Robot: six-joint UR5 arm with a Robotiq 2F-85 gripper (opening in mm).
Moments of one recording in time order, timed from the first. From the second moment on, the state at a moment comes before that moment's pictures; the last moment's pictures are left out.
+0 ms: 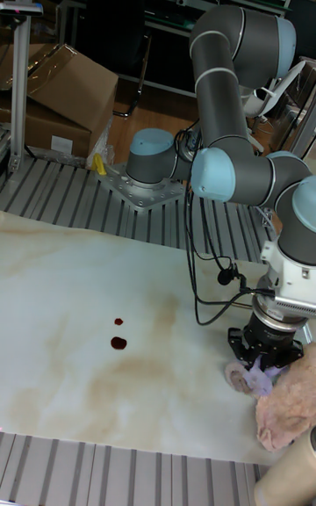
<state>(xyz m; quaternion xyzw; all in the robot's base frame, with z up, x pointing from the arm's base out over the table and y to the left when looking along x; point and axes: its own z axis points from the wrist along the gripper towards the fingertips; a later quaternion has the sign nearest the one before) 0.625 0.232 0.019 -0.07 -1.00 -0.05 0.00</state>
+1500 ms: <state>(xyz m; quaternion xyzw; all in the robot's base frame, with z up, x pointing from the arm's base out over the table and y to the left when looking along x) 0.617 0.161 0.013 0.06 -1.00 -0.02 0.00</state>
